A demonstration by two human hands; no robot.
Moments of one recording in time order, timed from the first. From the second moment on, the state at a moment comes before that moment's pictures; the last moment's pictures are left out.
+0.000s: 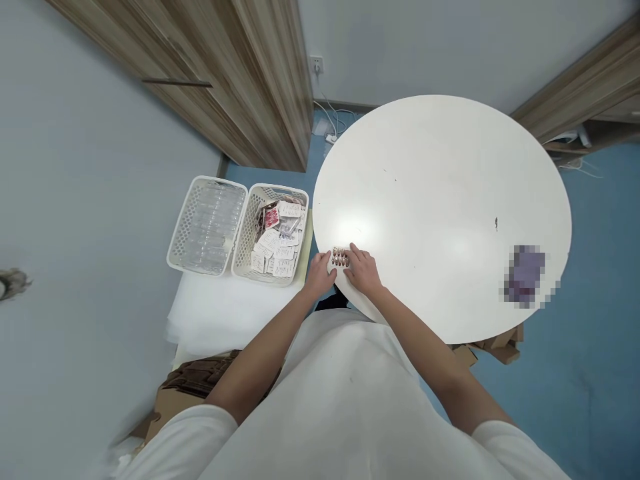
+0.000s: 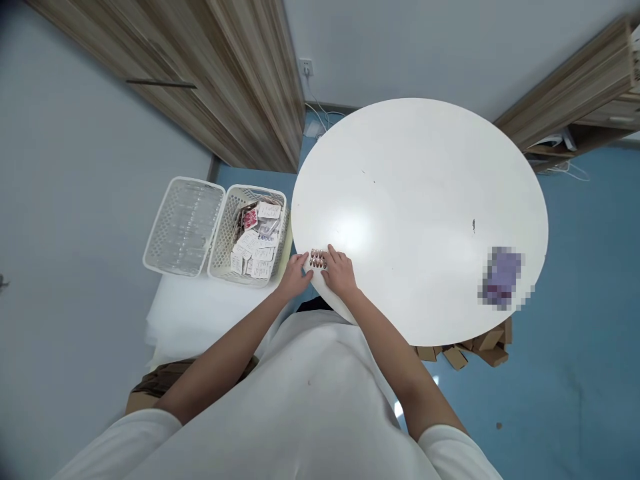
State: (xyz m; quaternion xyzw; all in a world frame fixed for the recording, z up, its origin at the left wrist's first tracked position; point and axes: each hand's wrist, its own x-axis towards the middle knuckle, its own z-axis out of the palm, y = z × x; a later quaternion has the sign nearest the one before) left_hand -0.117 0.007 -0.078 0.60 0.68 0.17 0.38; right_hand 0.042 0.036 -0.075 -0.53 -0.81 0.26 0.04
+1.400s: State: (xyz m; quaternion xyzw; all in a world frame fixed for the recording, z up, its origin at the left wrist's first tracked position) left_hand -0.135 0.017 -0.073 0.76 0.60 0.04 0.24; right_hand 0.022 0.035 -0.069 -0.54 -0.81 0.24 0.00
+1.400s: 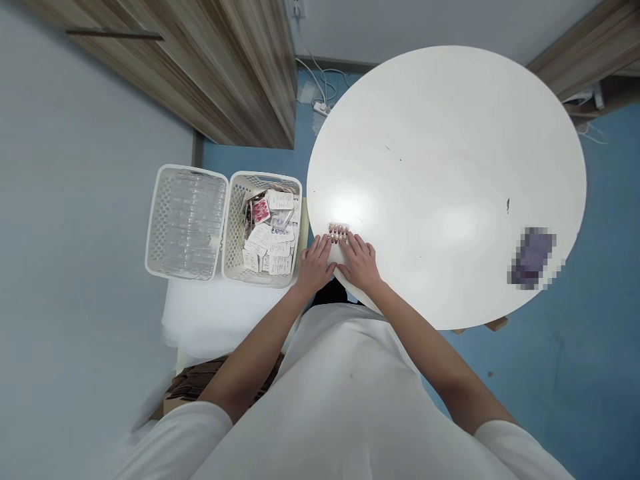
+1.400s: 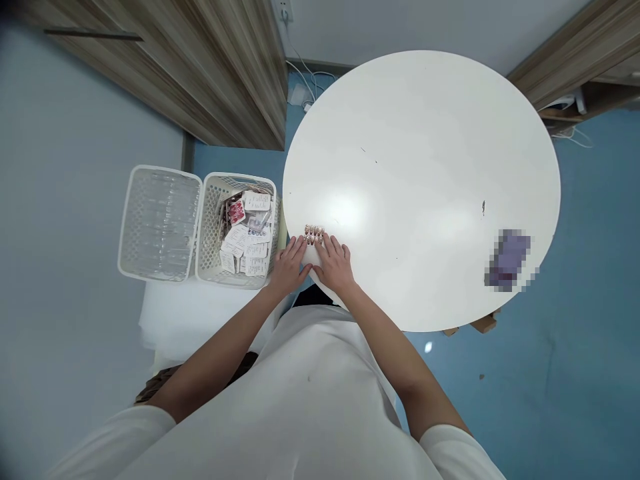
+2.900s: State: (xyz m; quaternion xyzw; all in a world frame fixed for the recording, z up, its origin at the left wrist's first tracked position) left_hand -0.151 -0.197 0.052 0.45 0.81 0.07 0.36; right_hand -0.002 -0.033 -0.005 -0.16 -0.95 0.28 -0.01
